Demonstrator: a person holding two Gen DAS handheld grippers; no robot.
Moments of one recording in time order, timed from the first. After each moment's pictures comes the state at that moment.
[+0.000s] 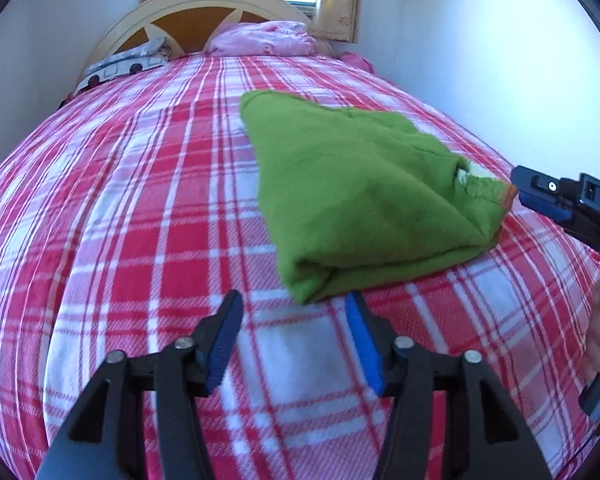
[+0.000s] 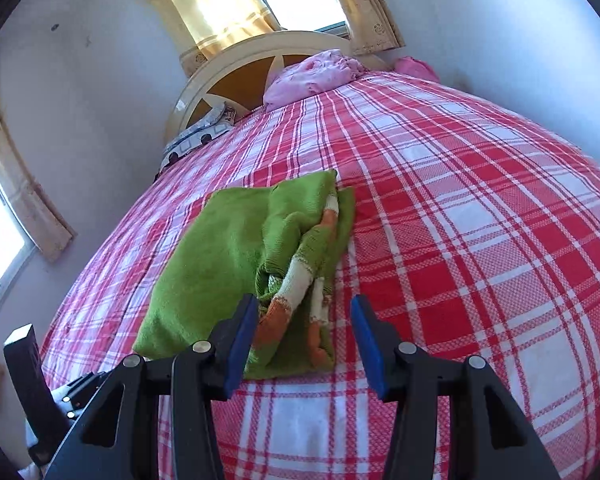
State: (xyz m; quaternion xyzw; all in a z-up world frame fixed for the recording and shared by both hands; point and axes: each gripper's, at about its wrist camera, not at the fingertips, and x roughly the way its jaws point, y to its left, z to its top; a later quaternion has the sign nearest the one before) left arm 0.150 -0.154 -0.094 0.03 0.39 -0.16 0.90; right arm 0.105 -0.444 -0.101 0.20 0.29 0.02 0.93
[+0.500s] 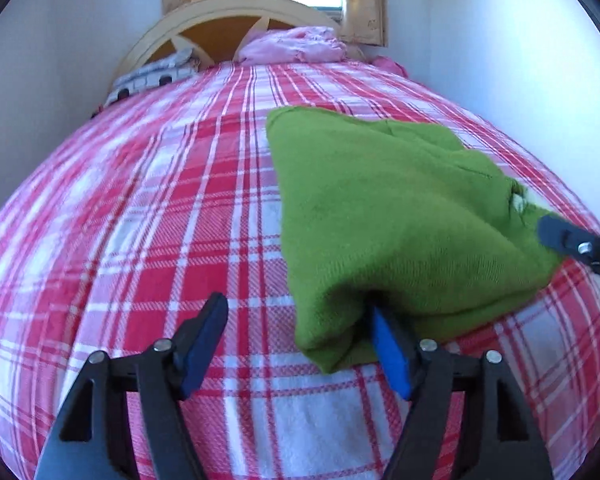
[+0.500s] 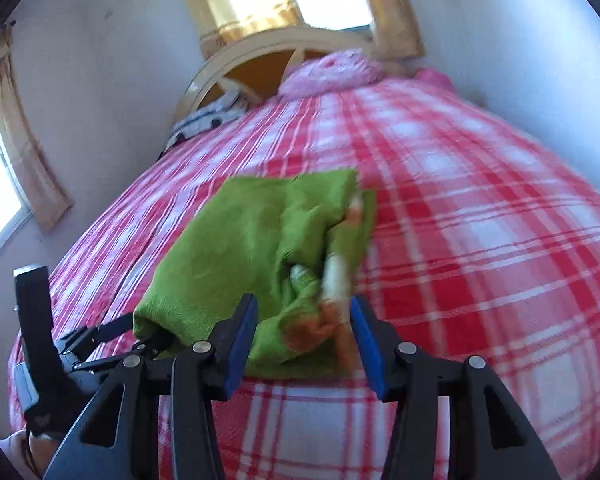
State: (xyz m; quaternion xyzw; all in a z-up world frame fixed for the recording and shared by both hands) left arm 0.179 -0.159 -0.097 0.06 0.37 -0.09 0.92; right arm 0.129 -0.409 -0.114 0.14 0.33 0.04 0.93
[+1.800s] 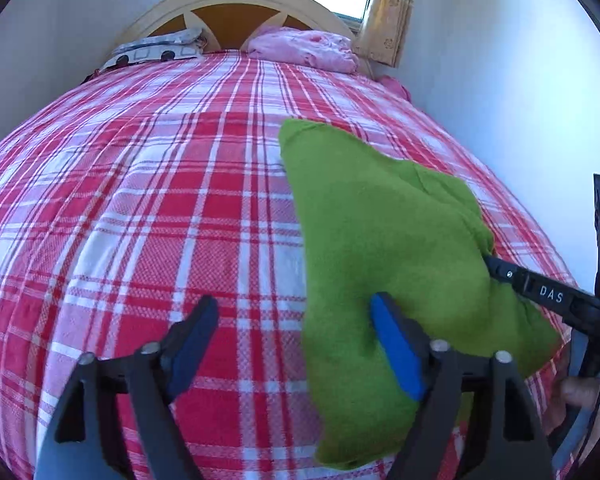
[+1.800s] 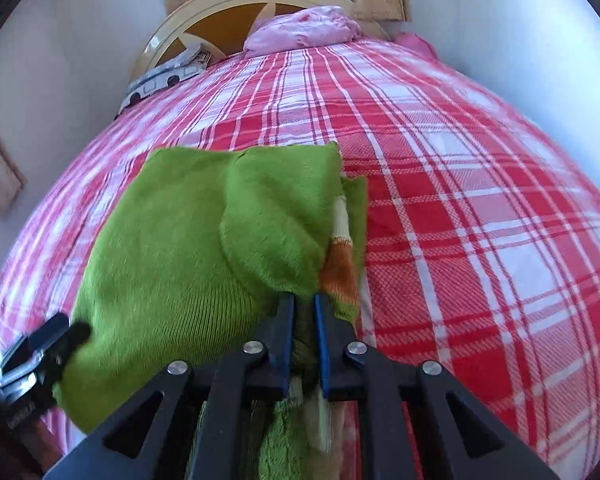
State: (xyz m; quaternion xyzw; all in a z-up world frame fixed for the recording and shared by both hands) left arm 0.236 -0.134 -0.095 -0.04 0.39 -0.12 0.91; right arm 0.232 -0.424 -0.132 0.11 0.40 -0.02 0.91
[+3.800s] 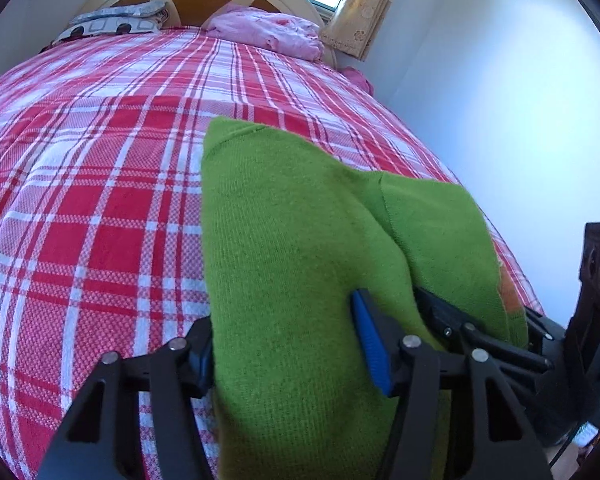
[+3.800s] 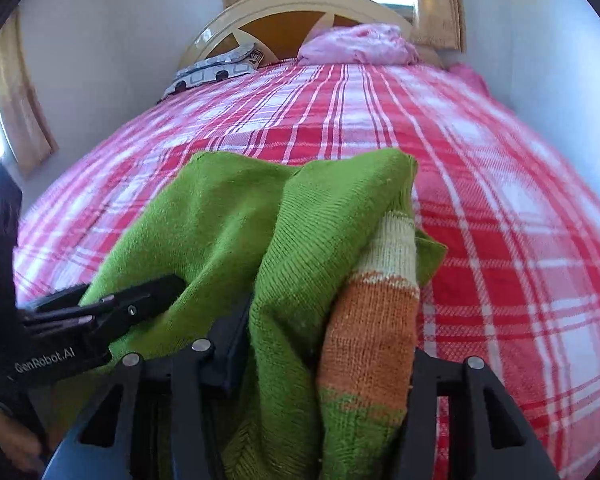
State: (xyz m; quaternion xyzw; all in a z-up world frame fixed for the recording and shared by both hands) left arm 0.300 -0.176 -0.117 -0.09 0.40 -0.21 0.89; right arm 0.270 -0.383 -0.137 0.02 0.36 0.03 0.93
